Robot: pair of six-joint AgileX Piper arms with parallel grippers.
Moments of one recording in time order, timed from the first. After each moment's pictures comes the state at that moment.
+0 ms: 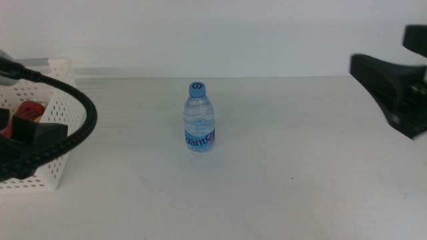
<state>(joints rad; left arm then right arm) -0.13 0.76 -0.82 -0.24 0.73 0.32 0.55 0.81 -0.76 -0.43 0.13 0.31</state>
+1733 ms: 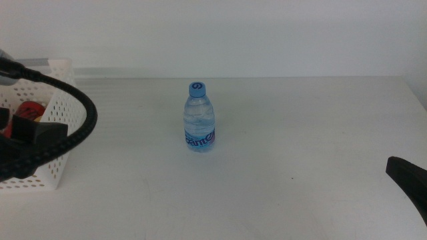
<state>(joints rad) -0.13 0.76 -0.82 -0.24 0.73 0.32 0.50 0.48 -0.44 -0.13 0.26 0.13</state>
